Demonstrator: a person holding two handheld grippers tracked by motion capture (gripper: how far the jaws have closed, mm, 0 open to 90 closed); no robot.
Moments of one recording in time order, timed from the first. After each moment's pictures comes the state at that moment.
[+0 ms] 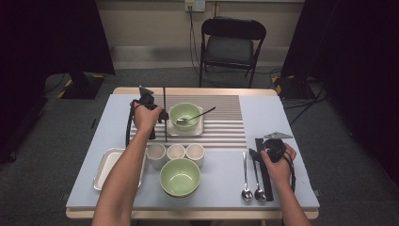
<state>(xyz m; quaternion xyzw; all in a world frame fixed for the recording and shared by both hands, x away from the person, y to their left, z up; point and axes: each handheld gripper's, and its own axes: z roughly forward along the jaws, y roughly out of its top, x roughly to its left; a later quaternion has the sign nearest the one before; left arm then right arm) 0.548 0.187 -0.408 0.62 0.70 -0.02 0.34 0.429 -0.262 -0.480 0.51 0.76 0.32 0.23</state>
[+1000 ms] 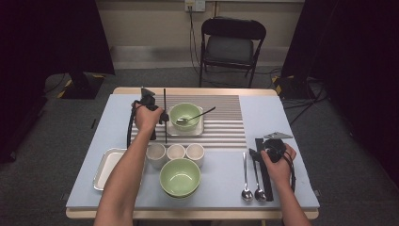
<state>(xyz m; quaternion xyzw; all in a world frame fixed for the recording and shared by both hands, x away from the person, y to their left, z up) 0.551 0.186 -0.415 0.64 0.70 -0.02 0.33 0.429 -0.262 -0.480 0.51 0.76 0.33 0.23</state>
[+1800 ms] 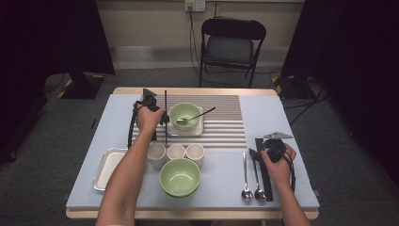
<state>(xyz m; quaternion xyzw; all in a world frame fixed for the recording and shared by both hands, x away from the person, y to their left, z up) 0.554 0.182 -0.421 0.64 0.70 -0.02 0.31 0.429 -0.262 -0.480 0.51 0.76 0.32 0.23</state>
